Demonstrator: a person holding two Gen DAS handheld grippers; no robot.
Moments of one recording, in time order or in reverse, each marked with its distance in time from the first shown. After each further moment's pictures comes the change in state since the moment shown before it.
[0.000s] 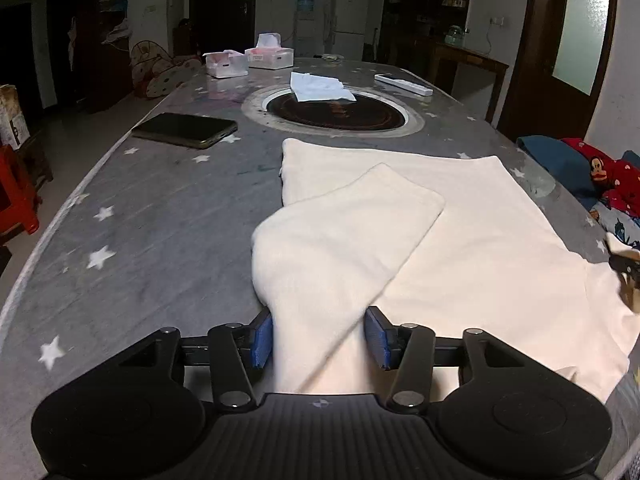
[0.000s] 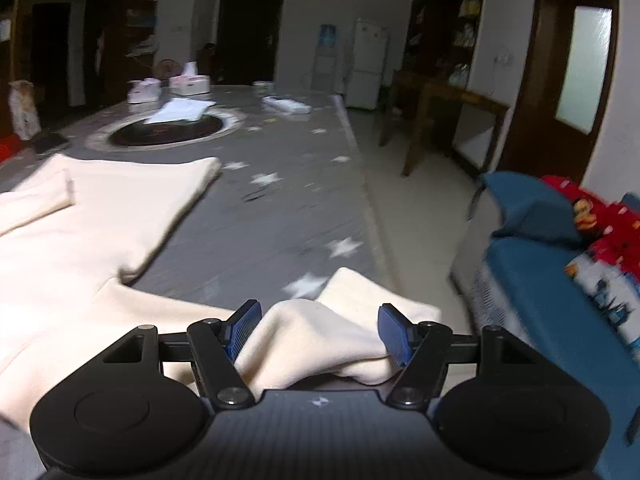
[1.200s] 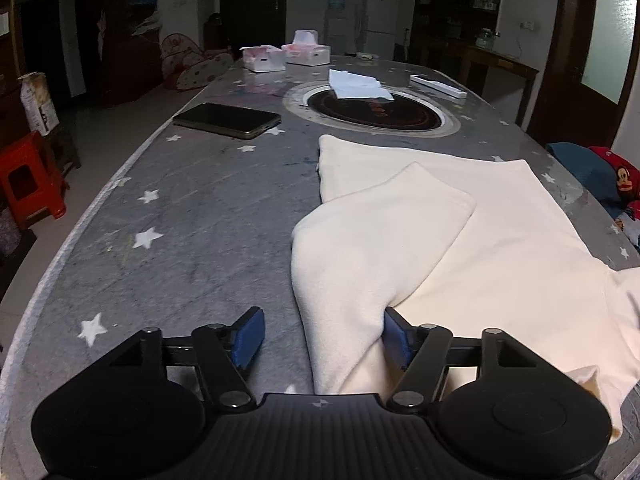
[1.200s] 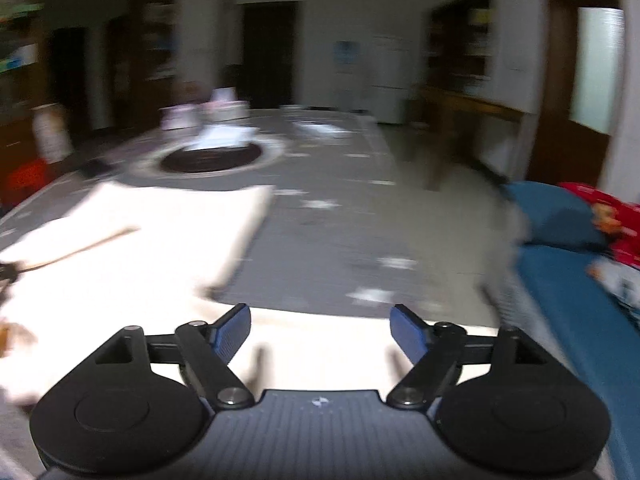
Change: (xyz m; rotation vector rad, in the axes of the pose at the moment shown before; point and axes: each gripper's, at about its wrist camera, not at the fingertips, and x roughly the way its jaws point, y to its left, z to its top) left arm -0.020 0.023 -0.011 -0.045 -0.001 0.077; right arm -0.053 0.034 -0.005 0.012 -0.052 0.225
